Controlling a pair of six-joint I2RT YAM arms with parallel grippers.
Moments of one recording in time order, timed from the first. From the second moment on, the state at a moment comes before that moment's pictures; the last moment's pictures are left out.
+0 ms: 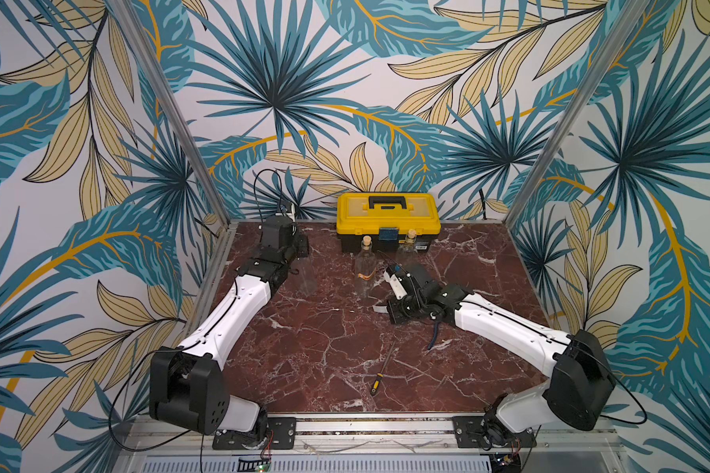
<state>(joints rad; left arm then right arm) -0.23 1.43 1.20 -0.20 -0.17 -0.17 0.69 1.49 1.11 -0.58 -0.04 0.33</state>
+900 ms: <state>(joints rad) -0.23 1.39 1.11 -0.15 -0.14 -0.20 0.69 1.51 1.12 -0.57 -0.05 0.33</state>
